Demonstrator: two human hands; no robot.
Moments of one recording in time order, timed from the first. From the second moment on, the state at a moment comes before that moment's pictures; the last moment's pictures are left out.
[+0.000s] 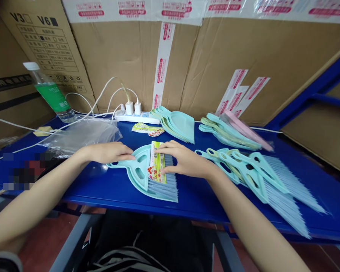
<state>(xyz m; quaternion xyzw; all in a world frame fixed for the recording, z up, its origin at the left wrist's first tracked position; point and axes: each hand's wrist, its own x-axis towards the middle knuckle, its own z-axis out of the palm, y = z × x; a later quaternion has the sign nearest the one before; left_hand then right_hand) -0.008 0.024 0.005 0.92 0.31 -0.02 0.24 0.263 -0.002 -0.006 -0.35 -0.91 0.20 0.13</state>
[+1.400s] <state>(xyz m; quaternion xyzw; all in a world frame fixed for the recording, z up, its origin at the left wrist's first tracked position) -0.008 0.025 0.007 0.92 0.31 -0.03 0.25 0.269 -0.016 -0.003 -0.37 -0.89 0.25 0.05</state>
